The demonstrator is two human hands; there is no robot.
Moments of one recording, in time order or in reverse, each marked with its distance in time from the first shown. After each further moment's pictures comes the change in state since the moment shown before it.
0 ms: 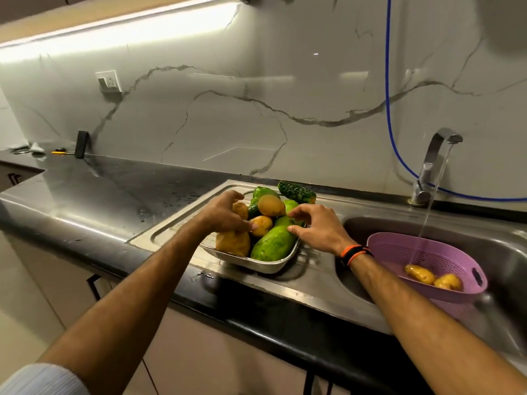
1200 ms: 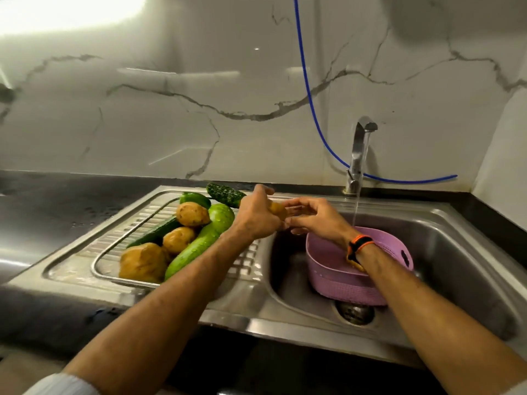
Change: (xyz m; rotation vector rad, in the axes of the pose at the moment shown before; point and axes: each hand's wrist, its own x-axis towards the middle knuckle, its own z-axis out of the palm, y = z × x) left_hand 0.041 0.144 0.142 -0.146 -0.003 0.231; right_hand -0.017 0.112 -0.089 0.553 -0.071 0.221
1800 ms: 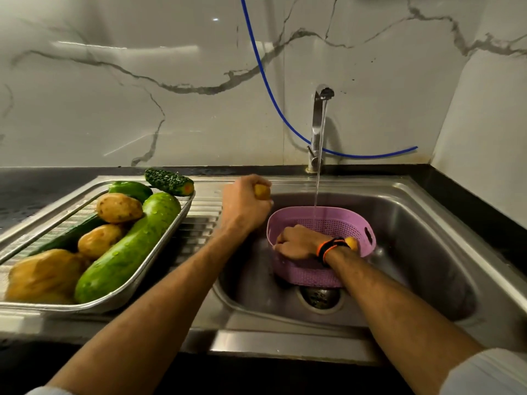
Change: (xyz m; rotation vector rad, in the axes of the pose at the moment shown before) left_hand 0.027 0.016 0.086 -0.038 0.145 0.088; right_hand -0.005 0.090 -0.026 -0.934 -0.240 0.364
